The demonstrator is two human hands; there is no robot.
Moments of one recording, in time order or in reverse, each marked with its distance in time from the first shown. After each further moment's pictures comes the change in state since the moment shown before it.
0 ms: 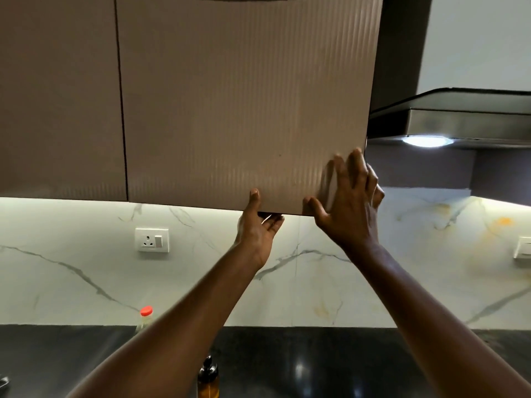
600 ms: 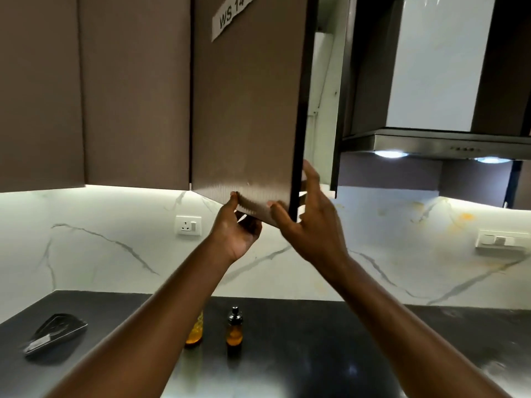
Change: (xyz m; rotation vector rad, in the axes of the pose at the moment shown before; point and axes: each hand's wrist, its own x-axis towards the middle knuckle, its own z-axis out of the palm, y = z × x) left_hand -0.216 0.119 -0.038 -0.036 0.042 -0.177; right_hand -0.109 -0.200 -0.209 0.535 -0.129 -0.003
